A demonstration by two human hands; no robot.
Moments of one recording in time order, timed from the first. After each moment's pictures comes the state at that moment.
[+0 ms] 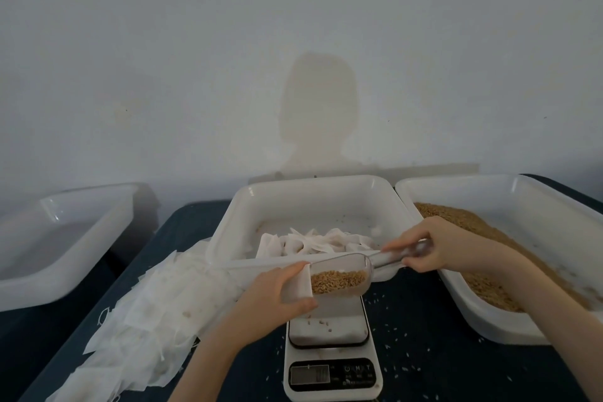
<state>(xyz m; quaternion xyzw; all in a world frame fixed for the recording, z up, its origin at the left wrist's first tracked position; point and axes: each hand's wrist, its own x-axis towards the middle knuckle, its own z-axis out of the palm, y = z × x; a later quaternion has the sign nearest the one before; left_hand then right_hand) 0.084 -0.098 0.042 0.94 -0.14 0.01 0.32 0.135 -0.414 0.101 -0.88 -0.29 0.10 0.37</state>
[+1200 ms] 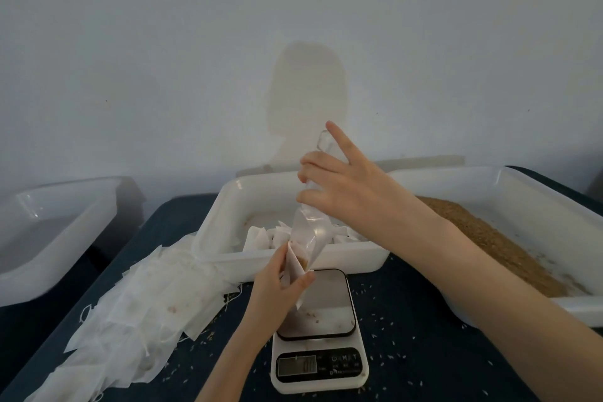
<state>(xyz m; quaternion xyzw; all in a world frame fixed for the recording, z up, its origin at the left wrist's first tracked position) 0.096 -0.136 0.012 0.84 -0.11 0.13 0.52 0.096 -0.309 0.177 -0.81 -0.36 -0.36 -0.28</state>
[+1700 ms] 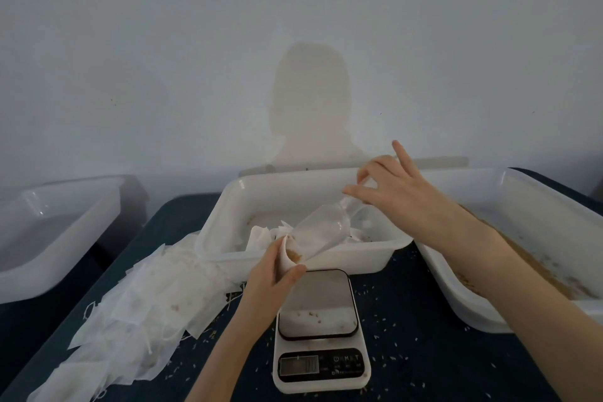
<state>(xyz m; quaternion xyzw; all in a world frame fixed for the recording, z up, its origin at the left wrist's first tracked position) 0.092 -0.125 0.024 0.82 -0.11 0.14 0.54 0.118 -0.359 0.144 -0.86 -0.29 -0.38 -0.17</state>
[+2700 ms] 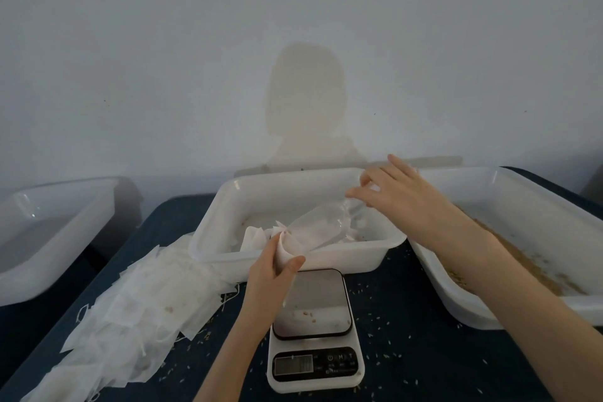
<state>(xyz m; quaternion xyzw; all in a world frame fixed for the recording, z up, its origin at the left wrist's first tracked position) 0.100 -0.140 0.022 0.81 -0.05 0.15 0.57 0.128 -0.376 0.135 -0.86 -0.31 -0.40 -0.11</state>
